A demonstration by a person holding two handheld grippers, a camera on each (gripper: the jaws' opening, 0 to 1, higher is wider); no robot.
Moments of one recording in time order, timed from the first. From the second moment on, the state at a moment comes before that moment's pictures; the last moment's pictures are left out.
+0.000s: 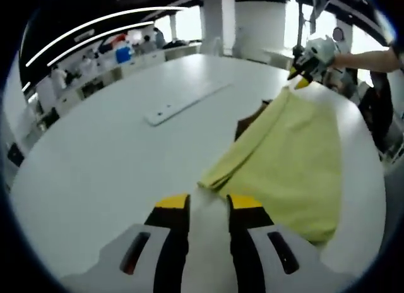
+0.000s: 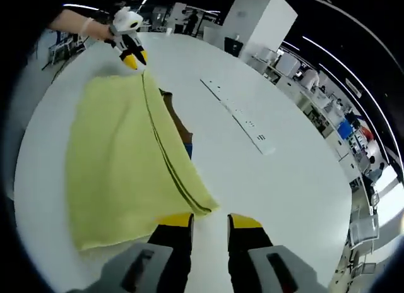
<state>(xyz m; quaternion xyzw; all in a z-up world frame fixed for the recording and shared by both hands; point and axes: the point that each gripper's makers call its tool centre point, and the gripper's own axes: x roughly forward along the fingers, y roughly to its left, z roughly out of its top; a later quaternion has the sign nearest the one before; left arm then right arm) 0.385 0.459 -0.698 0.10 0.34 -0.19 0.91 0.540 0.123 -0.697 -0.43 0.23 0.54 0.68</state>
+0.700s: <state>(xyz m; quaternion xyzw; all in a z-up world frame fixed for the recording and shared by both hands) 0.399 0.455 -0.709 0.12 0.35 -0.20 0.91 0.552 0.130 -0.711 -0.48 0.21 0.55 0.65</state>
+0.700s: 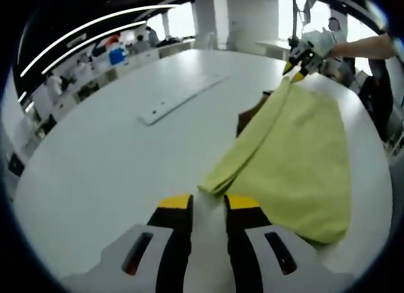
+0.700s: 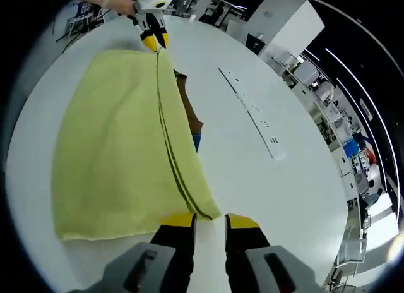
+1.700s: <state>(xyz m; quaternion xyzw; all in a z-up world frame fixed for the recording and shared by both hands) 0.418 0.461 -0.709 -0.01 0.35 -0.14 0.93 0.566 0.148 -0.707 -0.38 0.27 0.52 0.72</state>
